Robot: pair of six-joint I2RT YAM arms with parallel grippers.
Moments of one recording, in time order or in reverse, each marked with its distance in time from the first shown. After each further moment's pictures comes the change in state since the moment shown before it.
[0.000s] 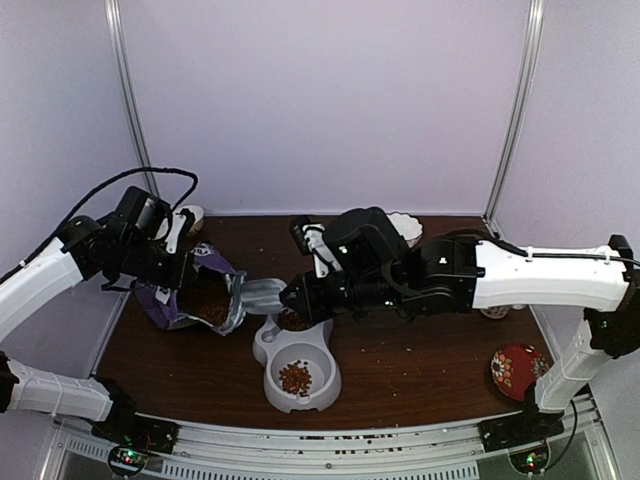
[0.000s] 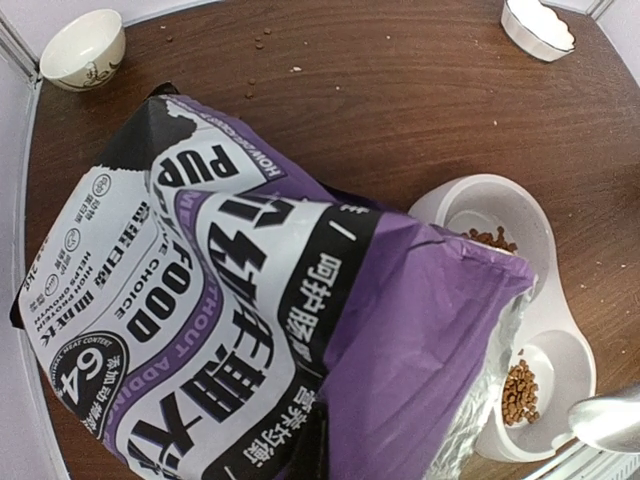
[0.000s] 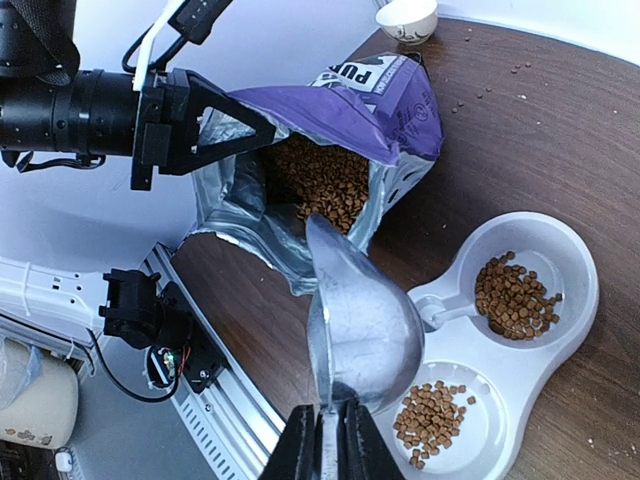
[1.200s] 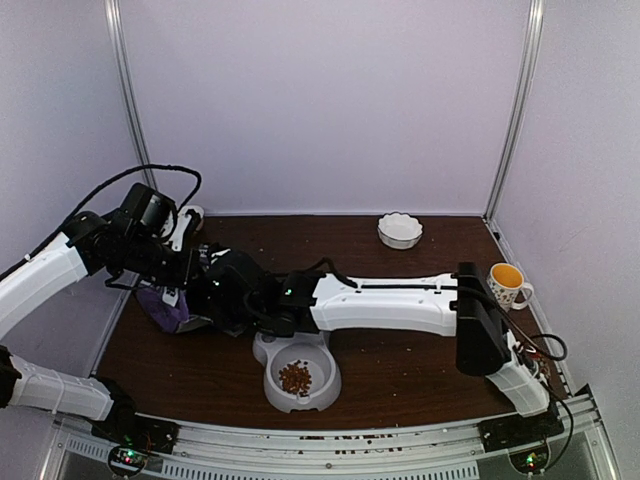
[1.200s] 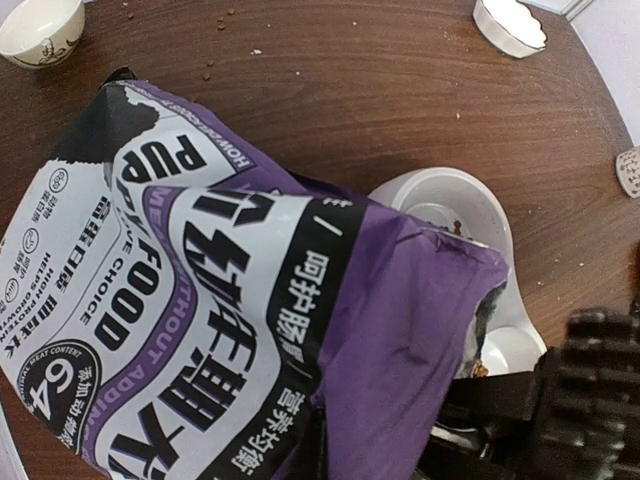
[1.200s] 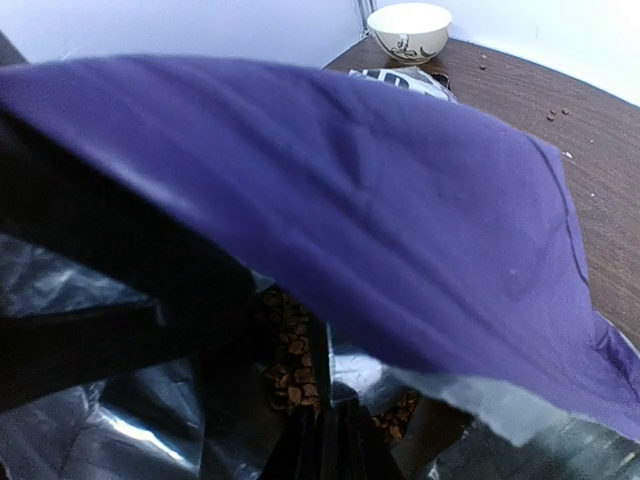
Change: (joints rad) left arm -0.003 0.045 0.033 -0.002 0.115 -0.080; right arm -0.002 0.758 0.680 0.051 0.183 -0.145
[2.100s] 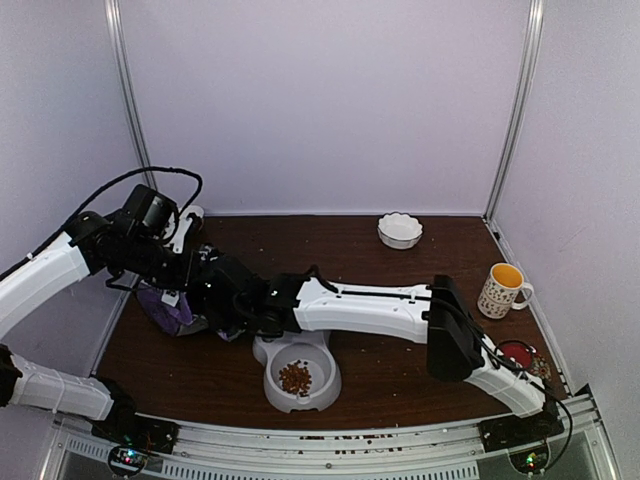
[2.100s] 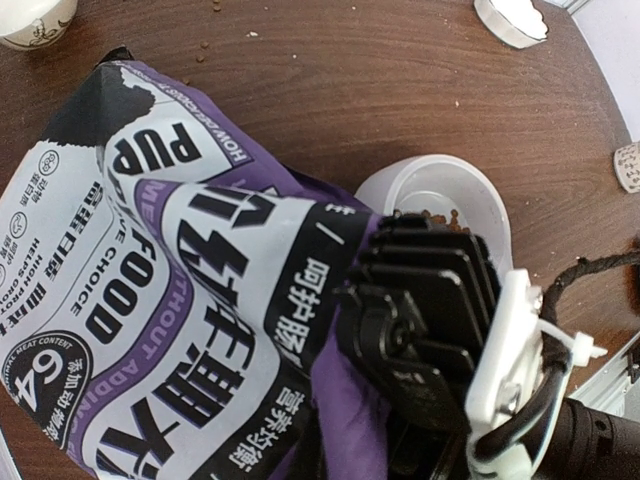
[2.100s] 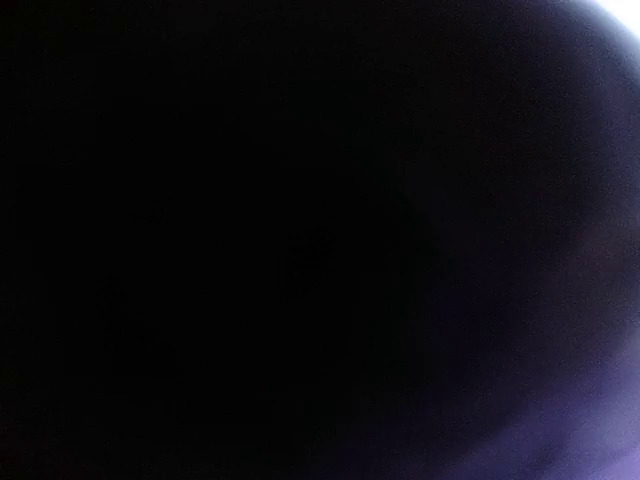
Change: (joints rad) left arm 0.002 0.010 -0.003 -0.013 0.030 -0.021; right arm -0.020 0.190 0.236 -0.096 -0.043 0.100
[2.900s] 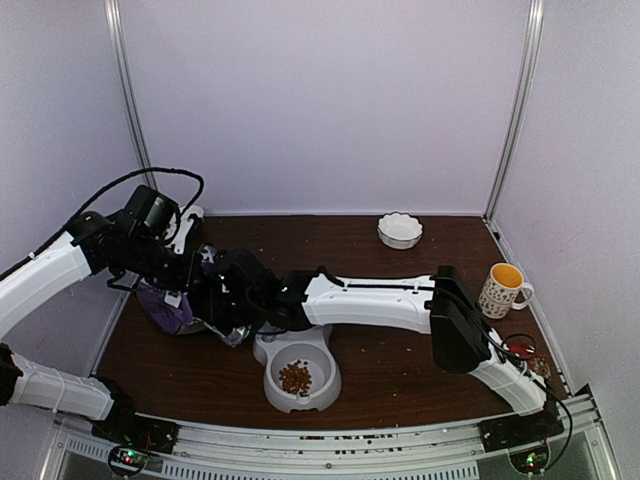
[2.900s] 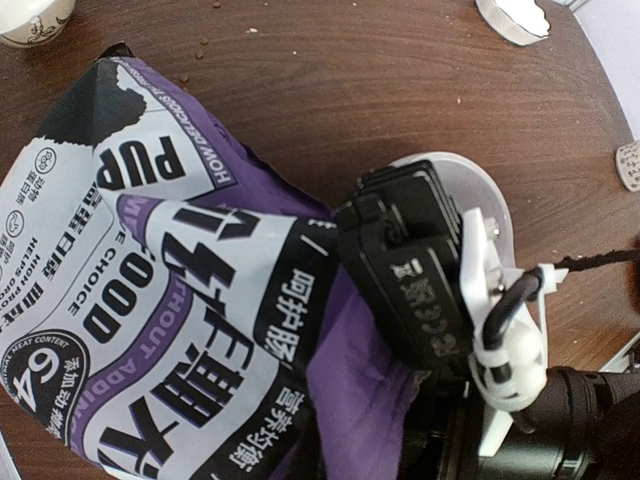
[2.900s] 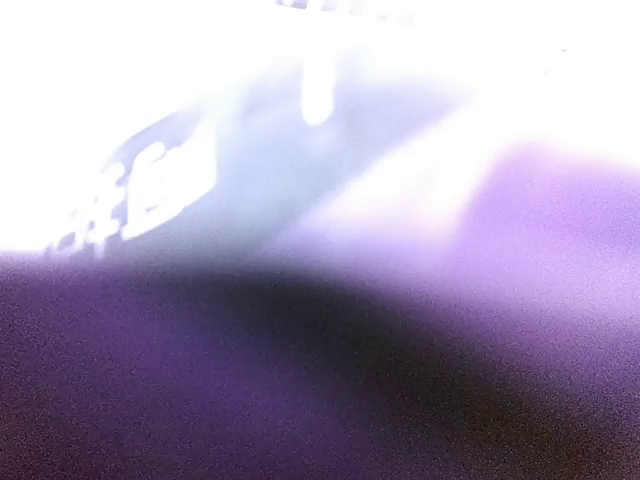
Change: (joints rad) left arm 0.000 0.007 -0.002 0.002 0.000 0.000; right arm -0.038 -0.046 -0.127 0.151 -0.250 0.223
